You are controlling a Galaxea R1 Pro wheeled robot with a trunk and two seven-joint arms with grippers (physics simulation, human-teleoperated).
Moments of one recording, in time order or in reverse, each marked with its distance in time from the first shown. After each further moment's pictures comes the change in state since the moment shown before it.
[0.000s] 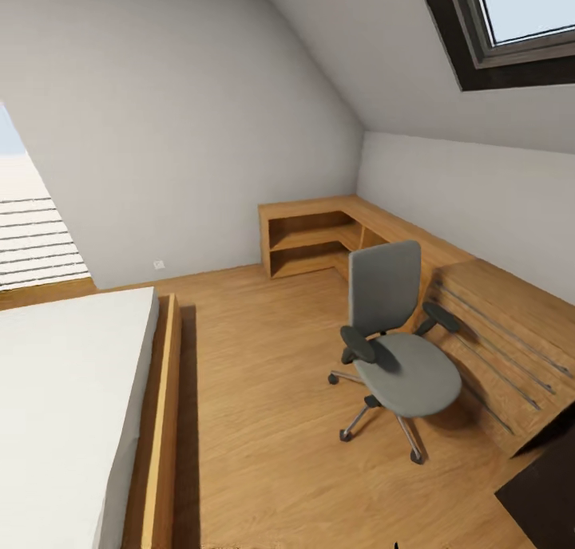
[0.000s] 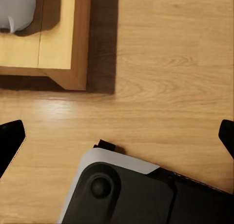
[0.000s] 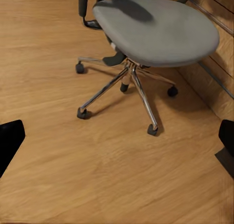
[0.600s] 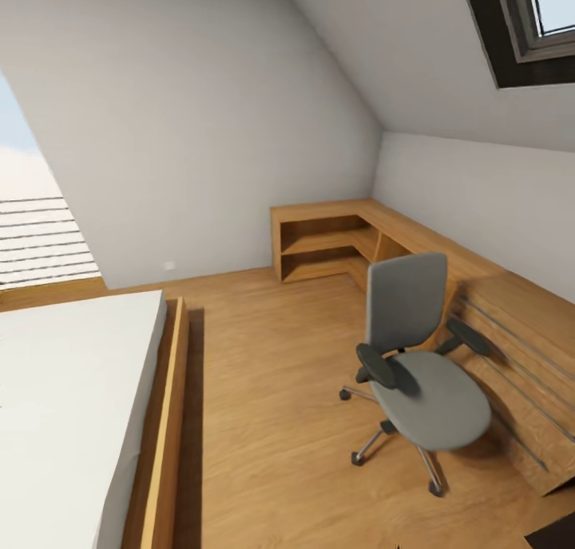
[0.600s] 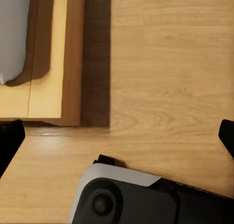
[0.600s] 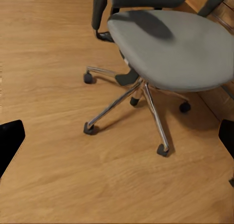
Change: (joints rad) left arm 0.000 -0.002 -0.002 0.005 -0.087 -0.057 0.000; right arm 0.000 0.001 0.002 0.019 0.003 0.000 0.000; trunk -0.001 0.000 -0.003
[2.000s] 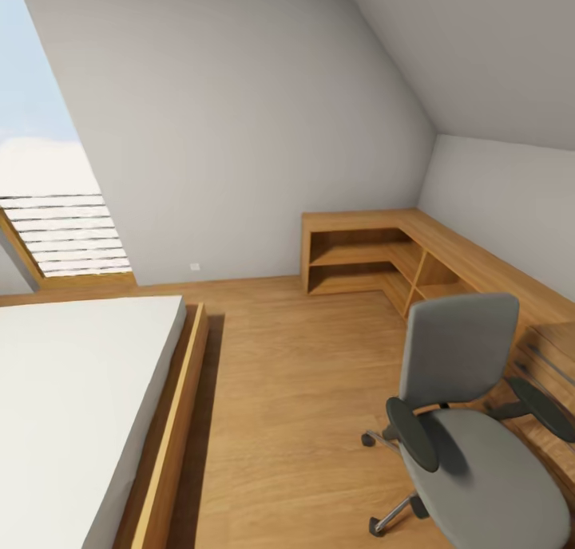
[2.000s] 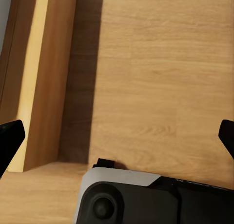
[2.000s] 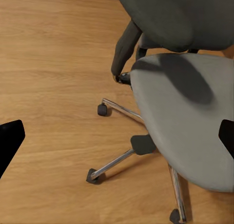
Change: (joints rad) left arm 0.000 -0.004 0.002 0.001 -0.094 0.001 0.000; right arm 0.002 -0.003 0.003 0.020 0.006 0.001 0.007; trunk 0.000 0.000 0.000
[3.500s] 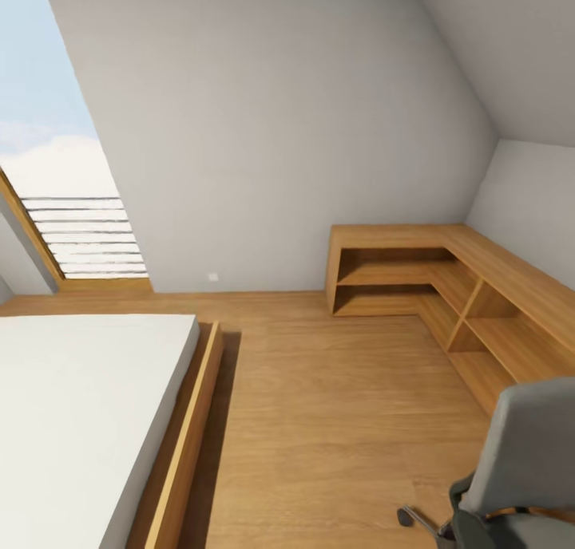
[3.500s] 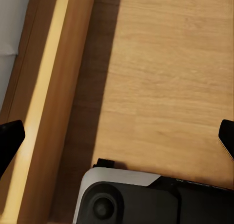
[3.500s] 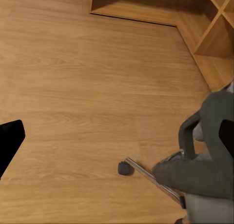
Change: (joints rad) left arm 0.000 0.000 0.000 0.000 -0.001 0.000 0.000; right arm 0.000 -0.001 -0.001 -0.001 -0.003 0.000 -0.001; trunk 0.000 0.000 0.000
